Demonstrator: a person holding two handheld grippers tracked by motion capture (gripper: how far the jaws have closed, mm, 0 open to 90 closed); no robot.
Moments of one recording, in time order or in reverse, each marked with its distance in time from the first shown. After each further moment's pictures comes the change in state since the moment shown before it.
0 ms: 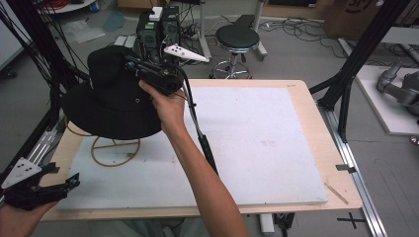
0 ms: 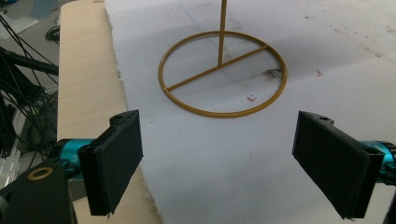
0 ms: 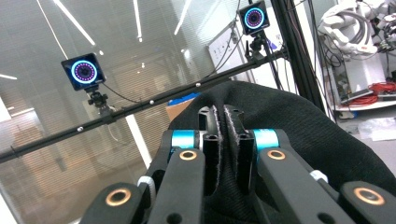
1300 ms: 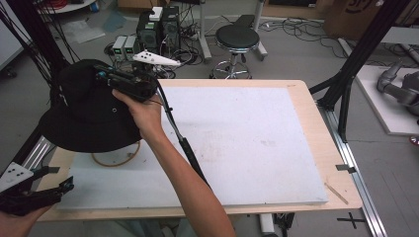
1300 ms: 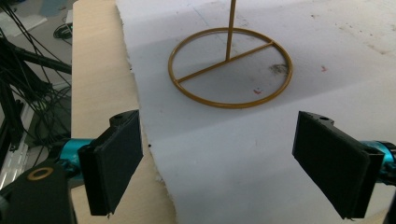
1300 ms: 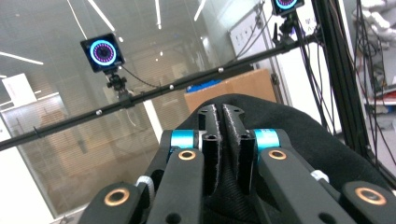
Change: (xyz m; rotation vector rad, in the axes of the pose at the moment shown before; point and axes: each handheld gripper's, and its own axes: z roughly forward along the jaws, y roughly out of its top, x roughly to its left) left arm 0.004 -0.008 -0.013 -0.004 0.022 -0.012; right arm 0.020 -0.029 0.048 0.061 0.082 -0.011
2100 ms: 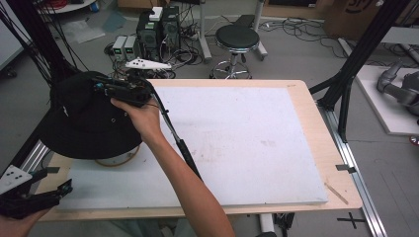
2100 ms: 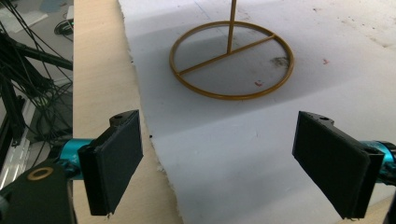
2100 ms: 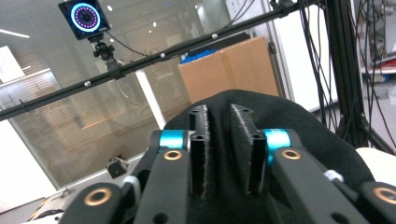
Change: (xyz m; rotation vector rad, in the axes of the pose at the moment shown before) left arm -0.001 -0.005 -0.002 0.012 0.003 -0.003; right arm -0.012 -0.019 0.011 0.128 -0.018 0.012
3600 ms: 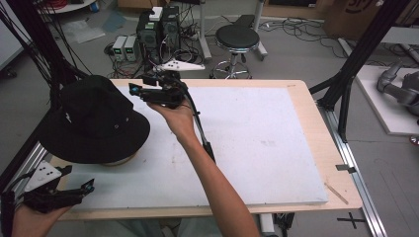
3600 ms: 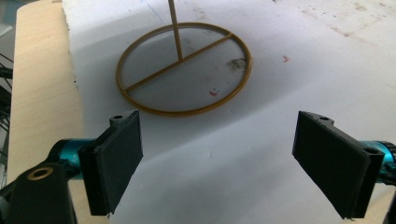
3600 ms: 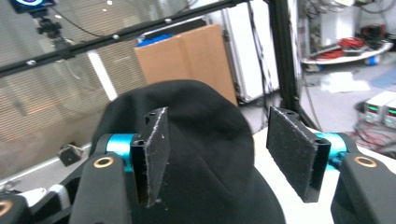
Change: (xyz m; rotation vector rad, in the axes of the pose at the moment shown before) left arm -0.034 0.011 0.030 0.020 -0.084 0.088; right arm -0.025 0.005 -0.077 0.056 -0.191 -0.063
